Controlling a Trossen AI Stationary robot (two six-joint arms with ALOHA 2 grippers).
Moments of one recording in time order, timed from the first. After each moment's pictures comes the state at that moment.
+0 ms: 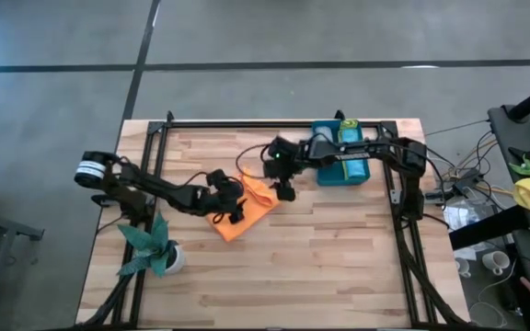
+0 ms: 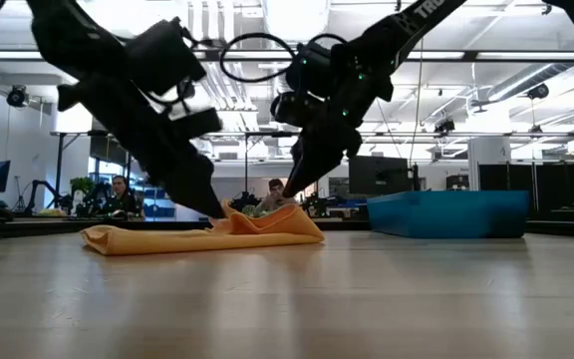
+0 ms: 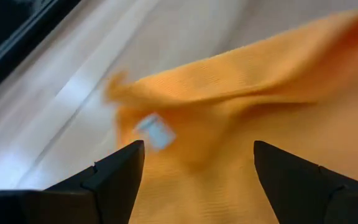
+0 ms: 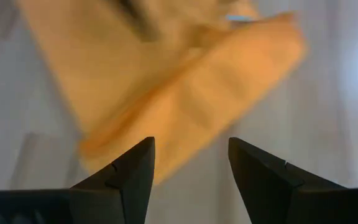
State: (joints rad) left arm -0.04 1.55 0.62 0.07 -0.60 -0.29; right arm -0.26 1.94 1.31 -0.36 -0.22 -0.36
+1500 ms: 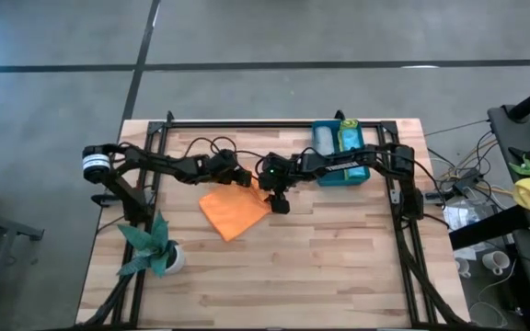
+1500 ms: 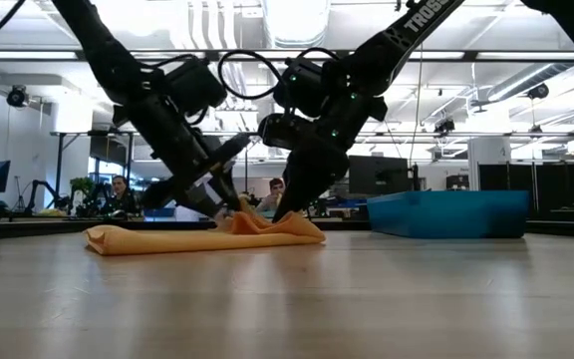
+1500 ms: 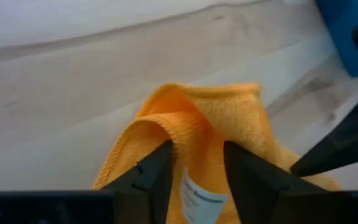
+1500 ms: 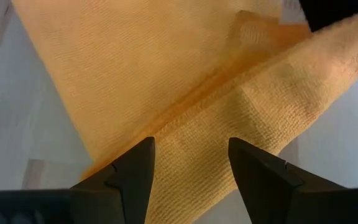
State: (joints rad) left arm 0.32 1.58 0.68 0.11 -0.11 -0.88; right arm -0.19 2.03 1.30 -0.26 -0.22 -0.23
